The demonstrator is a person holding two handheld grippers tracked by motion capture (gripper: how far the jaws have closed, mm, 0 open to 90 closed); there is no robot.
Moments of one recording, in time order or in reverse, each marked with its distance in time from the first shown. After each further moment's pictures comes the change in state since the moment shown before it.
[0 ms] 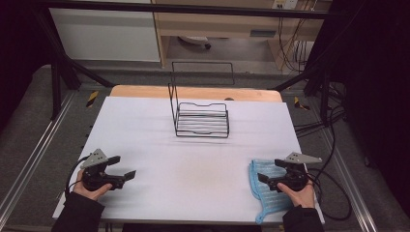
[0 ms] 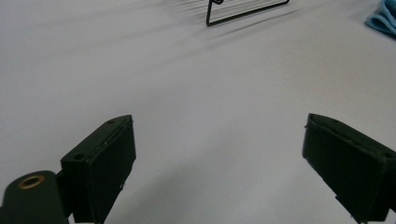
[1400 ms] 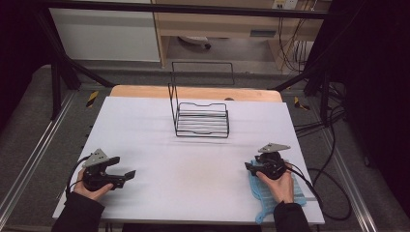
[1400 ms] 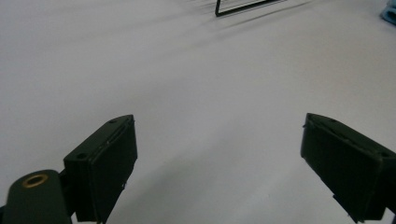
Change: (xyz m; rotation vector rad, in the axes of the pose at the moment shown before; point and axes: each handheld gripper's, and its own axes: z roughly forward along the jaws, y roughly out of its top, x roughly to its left) left arm 0.002 -0.002 0.003 0.028 0.024 -0.018; right arm 0.027 0.032 0.055 0.191 -0.182 -0.077
